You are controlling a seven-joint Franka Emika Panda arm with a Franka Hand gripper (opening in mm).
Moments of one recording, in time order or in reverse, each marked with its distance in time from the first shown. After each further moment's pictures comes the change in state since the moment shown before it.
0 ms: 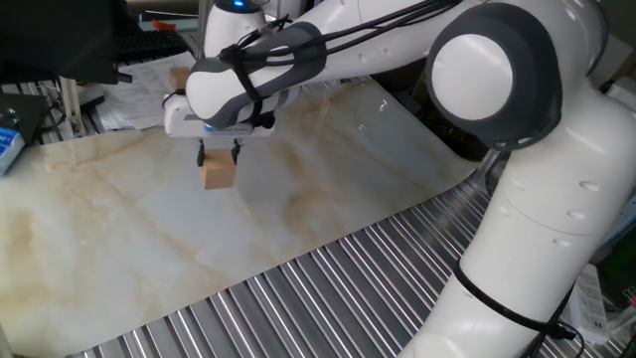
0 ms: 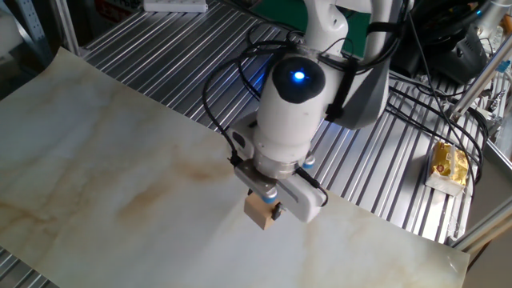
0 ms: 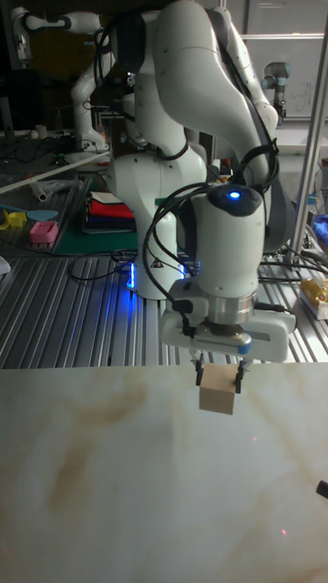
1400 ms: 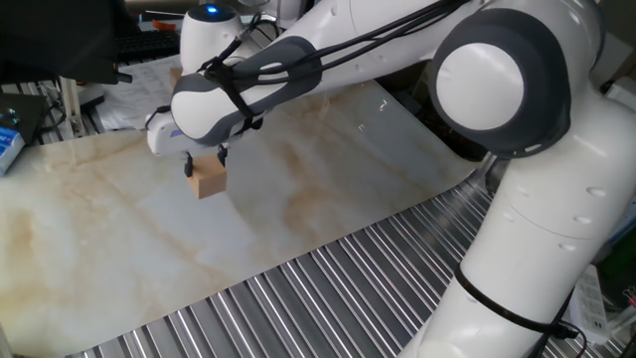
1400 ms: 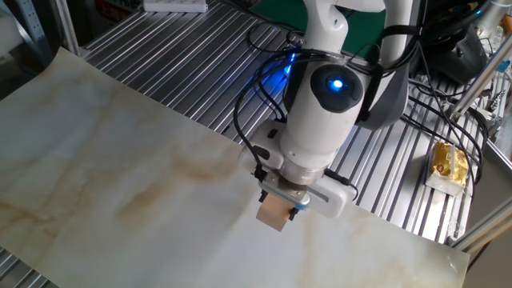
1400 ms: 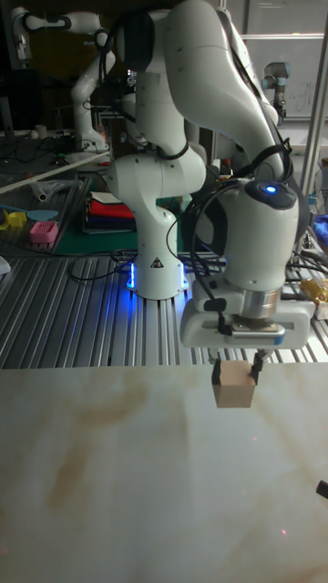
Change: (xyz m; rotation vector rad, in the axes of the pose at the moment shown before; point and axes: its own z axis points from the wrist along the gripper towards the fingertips) arm 0.015 0.027 -0.002 0.060 -0.027 -0.312
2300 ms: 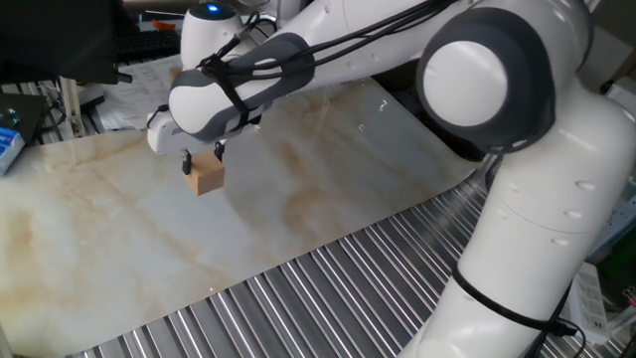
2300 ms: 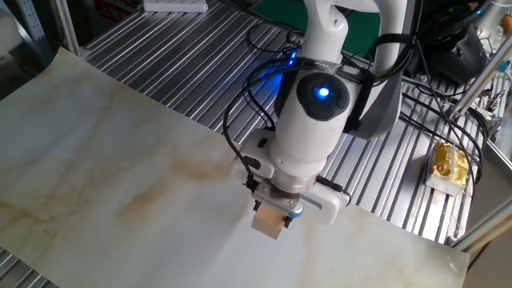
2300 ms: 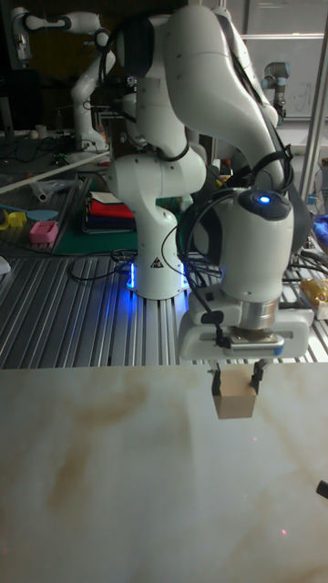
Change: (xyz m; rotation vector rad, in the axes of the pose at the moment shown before) arm -0.014 -0.002 0.008 -0.029 0.000 -0.017
